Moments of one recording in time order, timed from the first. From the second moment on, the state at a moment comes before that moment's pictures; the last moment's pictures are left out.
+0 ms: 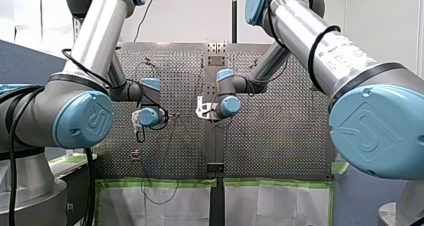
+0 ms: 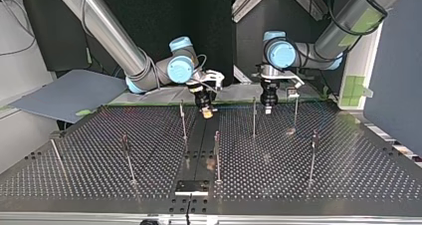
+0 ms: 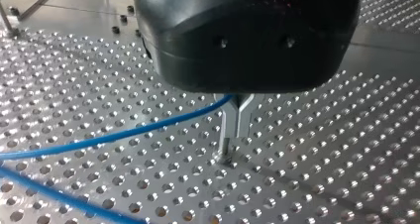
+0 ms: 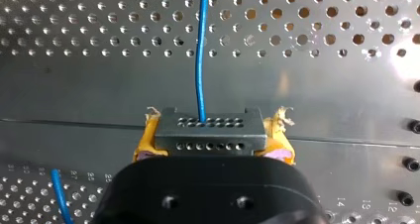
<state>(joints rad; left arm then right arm) -0.10 -2.03 -1.99 -2.28 -1.66 -1.70 2.30 -0.78 1.26 -0.28 1.61 1.65</state>
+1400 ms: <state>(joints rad) -0.07 -1.97 -1.94 -2.50 -1.69 -1.65 2.27 -0.78 1.21 -0.28 1.61 1.65</state>
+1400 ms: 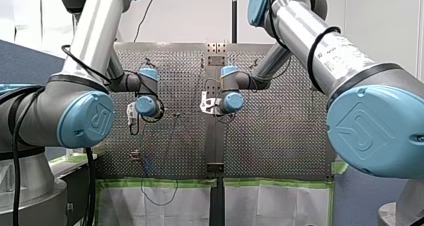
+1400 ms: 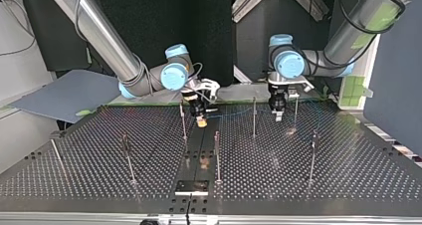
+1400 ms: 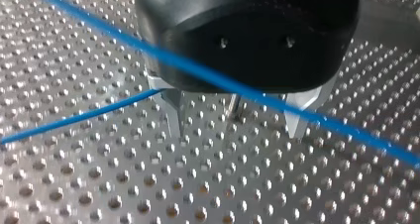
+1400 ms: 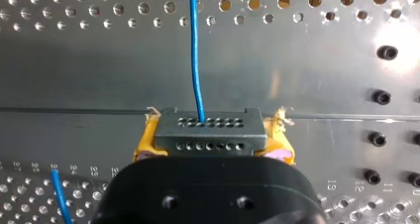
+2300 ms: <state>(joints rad) -0.24 -1.75 -2.05 -2.56 -1.80 -1.67 2.26 -0.79 1.21 -0.27 1.60 1.65</state>
